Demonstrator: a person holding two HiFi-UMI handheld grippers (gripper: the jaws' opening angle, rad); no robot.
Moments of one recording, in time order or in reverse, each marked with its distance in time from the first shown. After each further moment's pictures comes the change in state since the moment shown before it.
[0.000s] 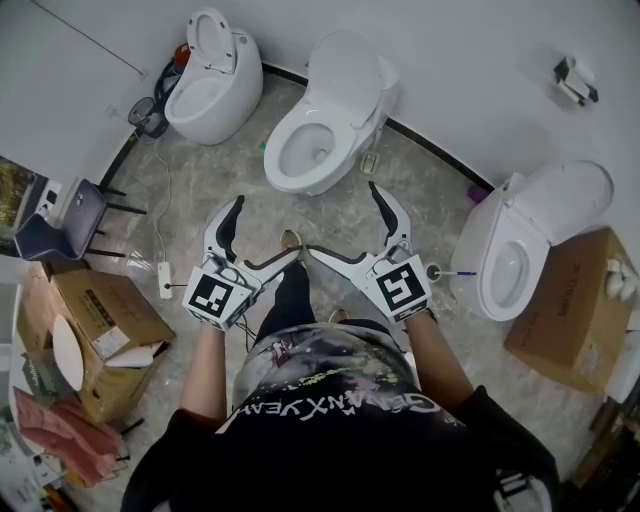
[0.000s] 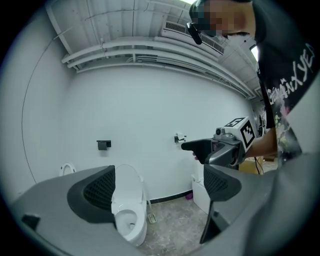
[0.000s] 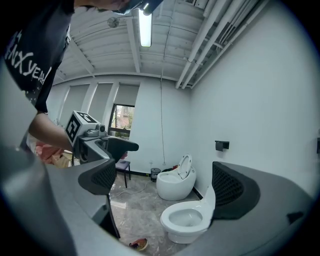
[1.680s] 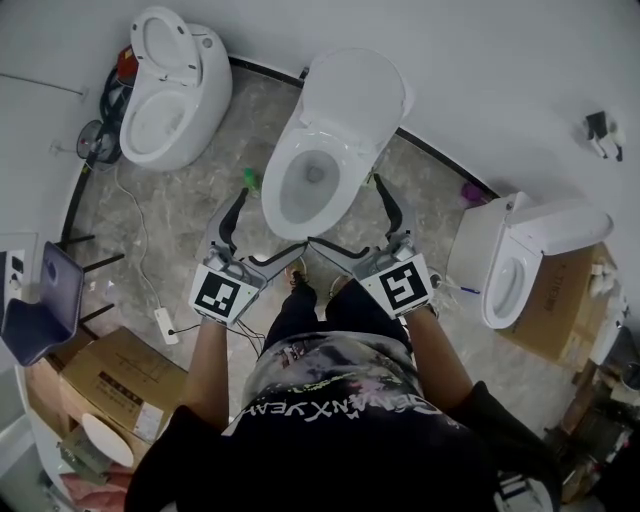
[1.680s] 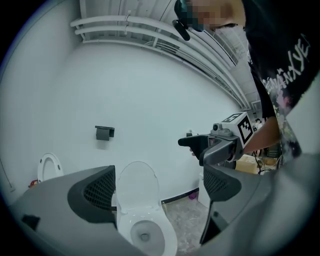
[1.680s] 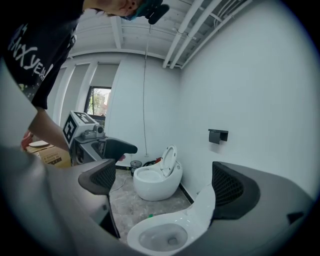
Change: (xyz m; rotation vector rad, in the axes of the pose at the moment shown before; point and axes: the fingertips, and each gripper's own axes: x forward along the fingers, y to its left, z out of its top) left arm 0.192 0.335 -0.060 -0.090 0.021 -0.180; right arm 0.340 -0.191 -0.014 -0.009 0.099 -0.133
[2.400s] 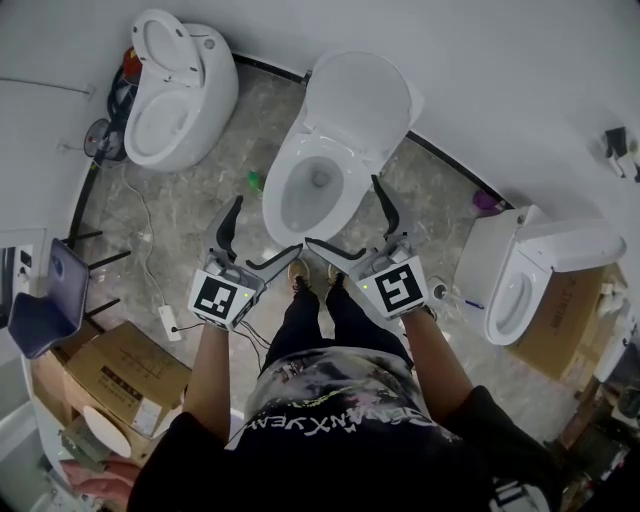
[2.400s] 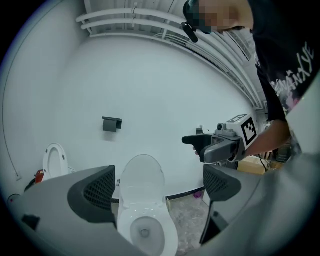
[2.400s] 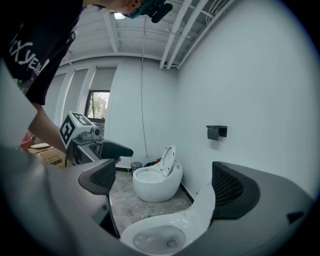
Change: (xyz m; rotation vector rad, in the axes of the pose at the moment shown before) left arm 0.048 0.018 -0.026 -0.057 0.068 0.089; right arm 0.018 -0.052 -0.031 0.025 -0.016 0.037
